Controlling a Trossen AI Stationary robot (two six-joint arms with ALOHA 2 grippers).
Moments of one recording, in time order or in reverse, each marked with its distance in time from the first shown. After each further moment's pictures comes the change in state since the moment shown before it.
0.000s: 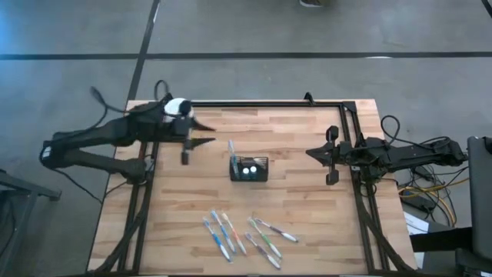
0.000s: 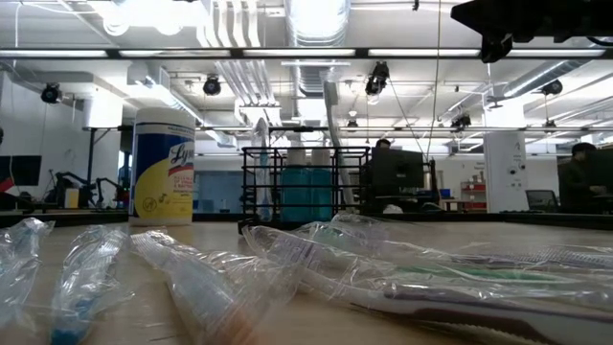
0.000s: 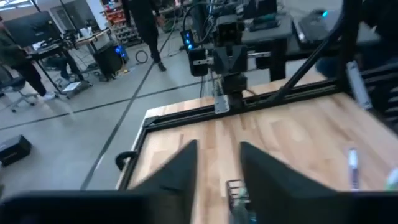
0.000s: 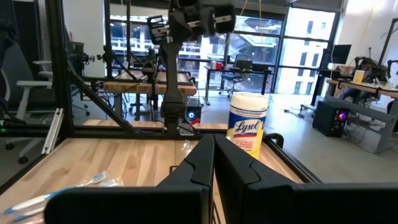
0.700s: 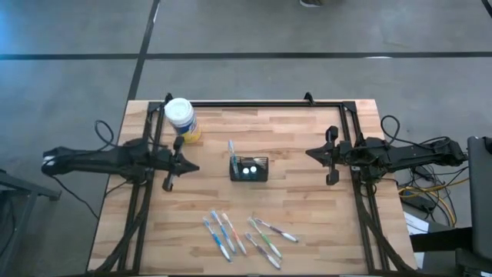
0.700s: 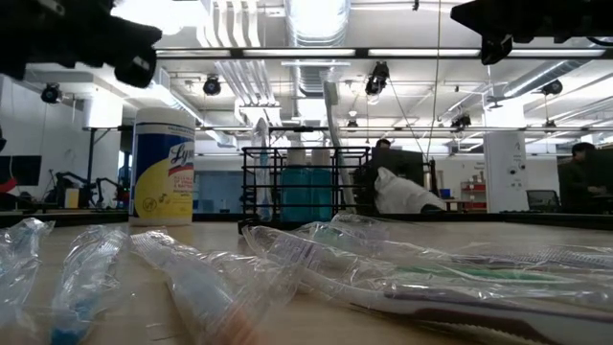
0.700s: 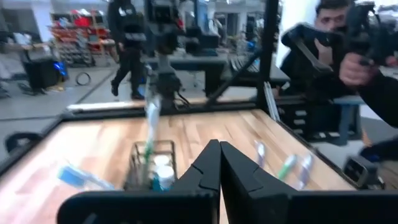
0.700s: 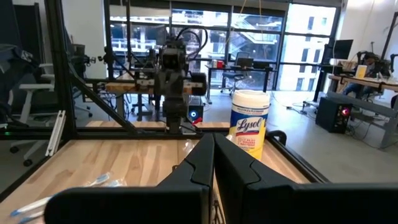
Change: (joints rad) left arm -0.106 -0.465 -0.782 0.456 0.137 -0.266; right arm 0.000 0.002 0.000 -0.001 -0.001 0.026
